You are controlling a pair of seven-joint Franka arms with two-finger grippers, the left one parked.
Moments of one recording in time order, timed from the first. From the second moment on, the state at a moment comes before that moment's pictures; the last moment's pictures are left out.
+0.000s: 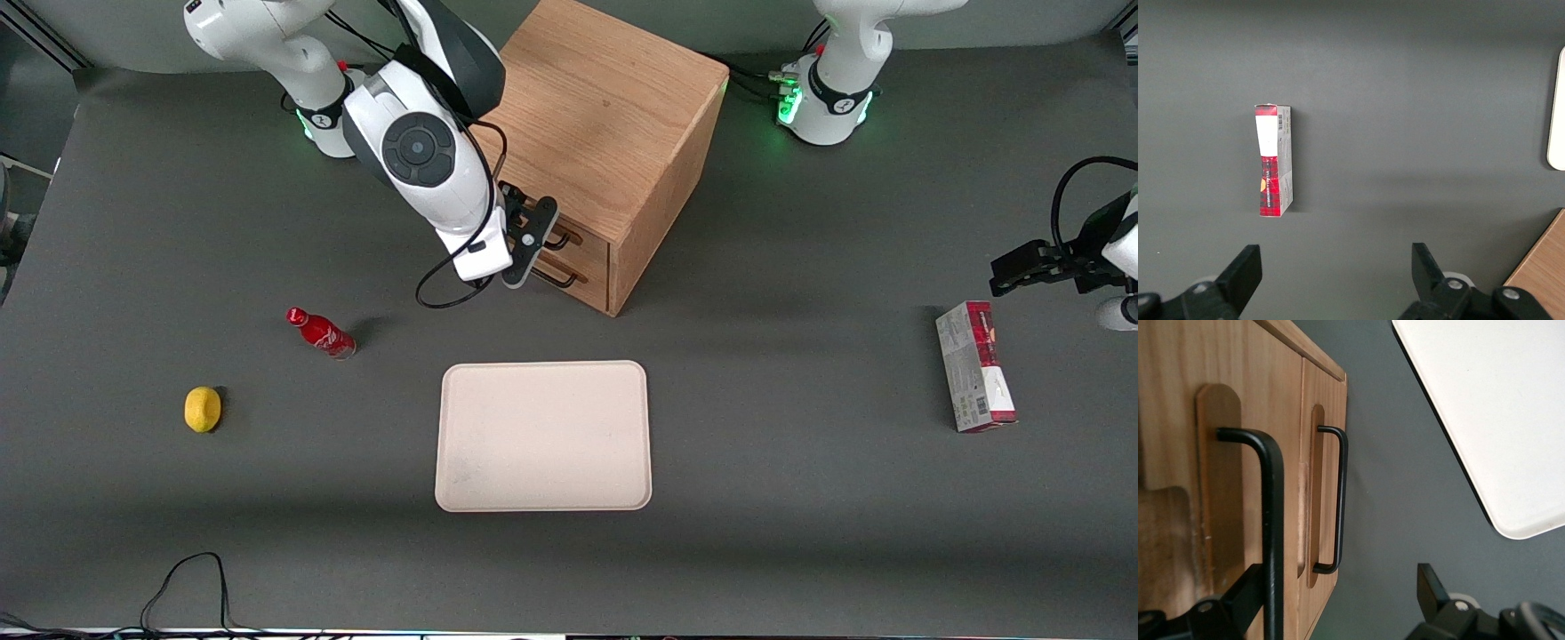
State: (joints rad) arm 0.60 0.28 0.08 -1.72 0.15 1.87 -0.45
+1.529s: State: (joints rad) arm 0.60 0.30 0.06 -1.76 0.16 1.94 -0.46
